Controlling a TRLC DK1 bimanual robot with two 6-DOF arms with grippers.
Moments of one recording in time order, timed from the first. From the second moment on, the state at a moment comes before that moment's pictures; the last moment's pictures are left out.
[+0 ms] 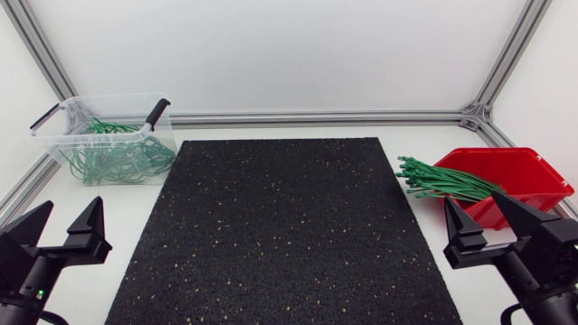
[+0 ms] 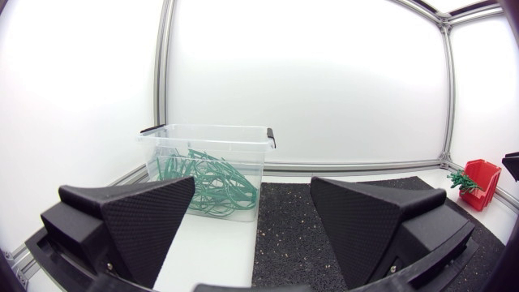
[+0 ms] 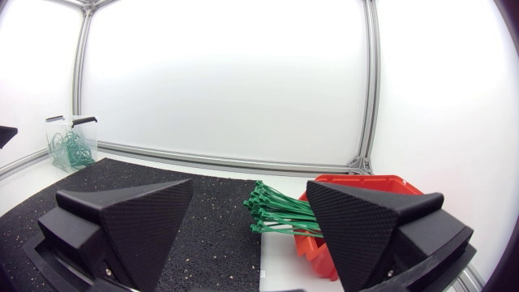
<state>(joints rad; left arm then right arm) -0.01 0.05 0.02 0.01 -0.08 -0.03 0.05 0.06 0.03 -0.02 -0.01 -0.05</state>
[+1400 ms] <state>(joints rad) 0.00 0.05 0.02 0.01 -0.08 -0.03 -0.01 0.64 0.70 -0.44 -0.02 -0.17</state>
